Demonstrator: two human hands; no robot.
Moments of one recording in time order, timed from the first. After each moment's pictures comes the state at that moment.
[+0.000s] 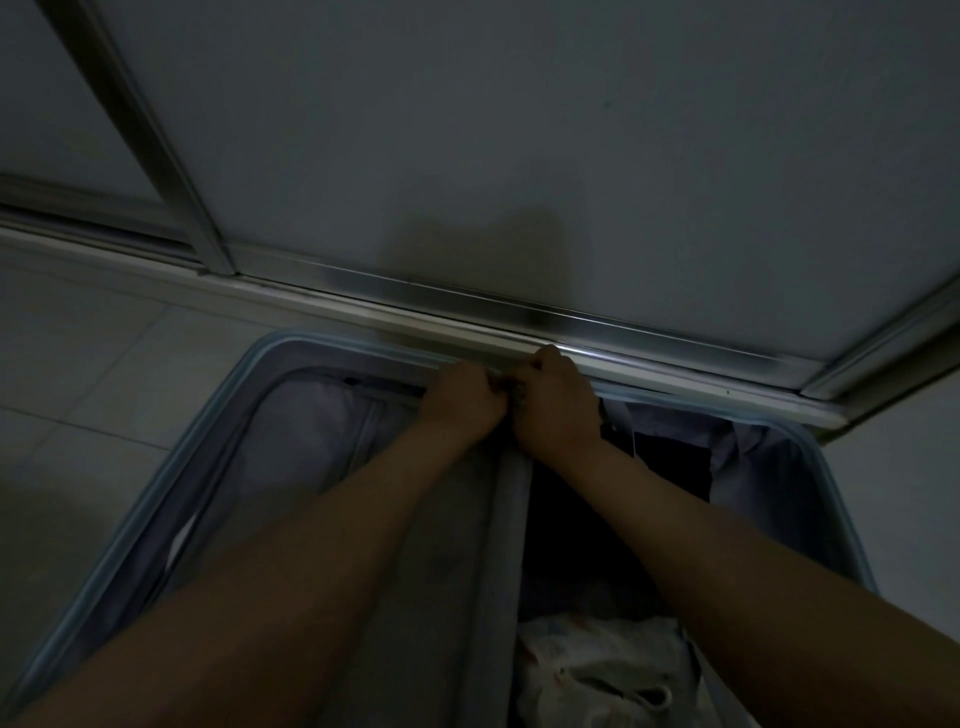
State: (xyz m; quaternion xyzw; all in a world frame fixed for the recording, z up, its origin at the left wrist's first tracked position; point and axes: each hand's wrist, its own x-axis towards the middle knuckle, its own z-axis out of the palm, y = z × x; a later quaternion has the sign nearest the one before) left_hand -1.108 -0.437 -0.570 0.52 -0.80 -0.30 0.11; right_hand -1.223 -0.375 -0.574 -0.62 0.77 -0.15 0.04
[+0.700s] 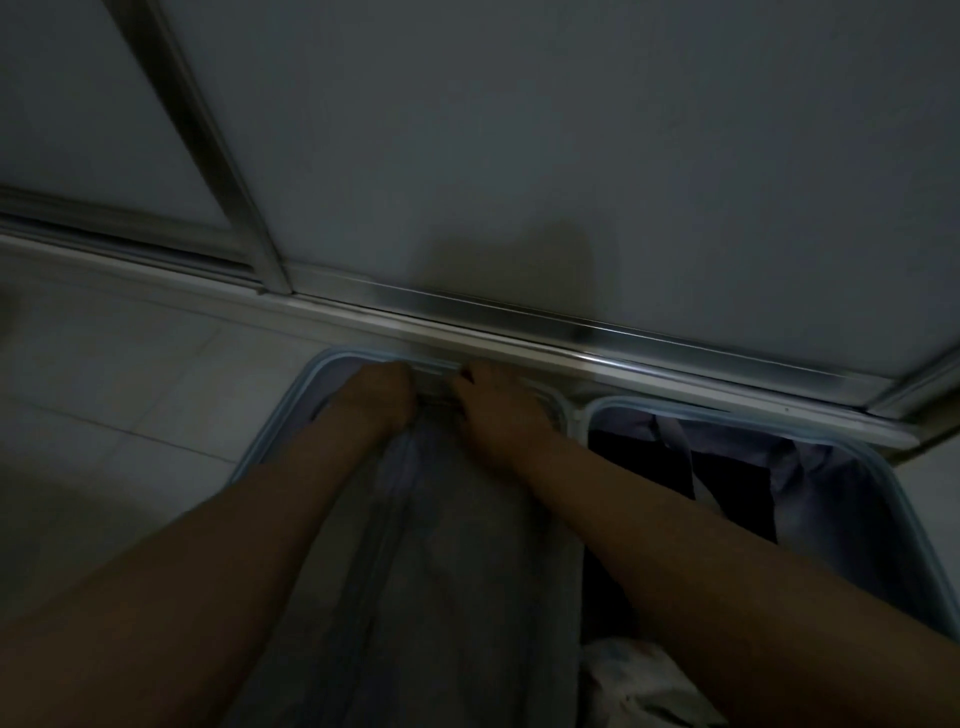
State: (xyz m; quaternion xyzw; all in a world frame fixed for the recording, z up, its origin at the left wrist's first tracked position) left_hand -0.988 -0.499 -0.549 0.58 -0.79 -0.22 -0.01; right_hand -1.140 -0.431 -0.579 -0.75 0.65 -0.11 0.03
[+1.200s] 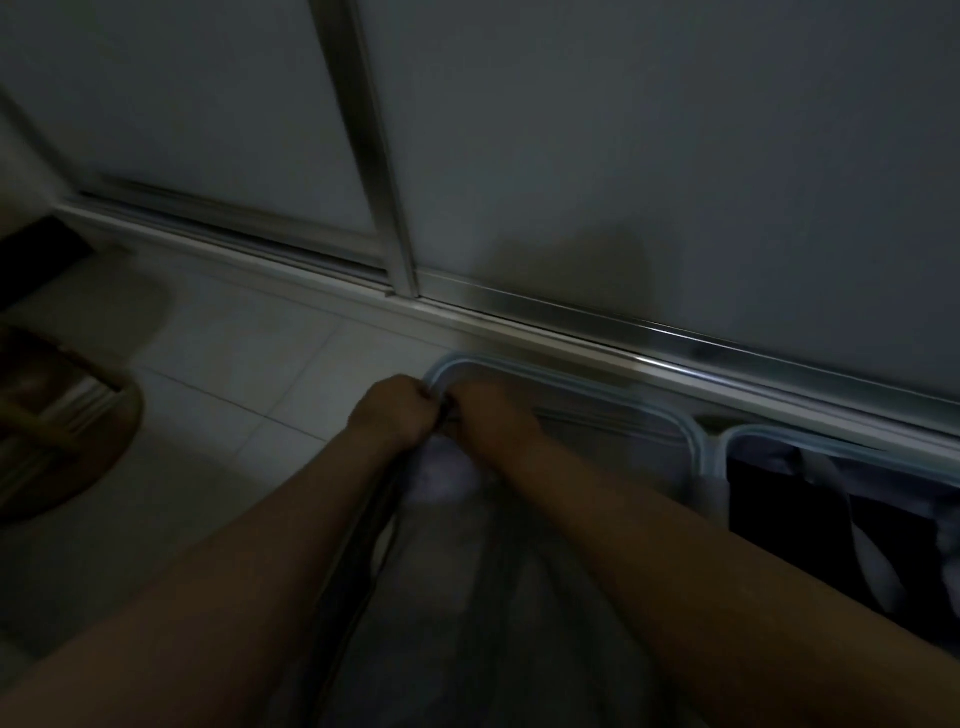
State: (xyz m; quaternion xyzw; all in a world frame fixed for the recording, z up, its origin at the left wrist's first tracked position) left_hand -0.861 -0.517 -0.549 0.64 -0.72 -0.26 0.03; right_hand -1.004 -0.485 -0.569 -0.75 0.62 -0.14 0.17
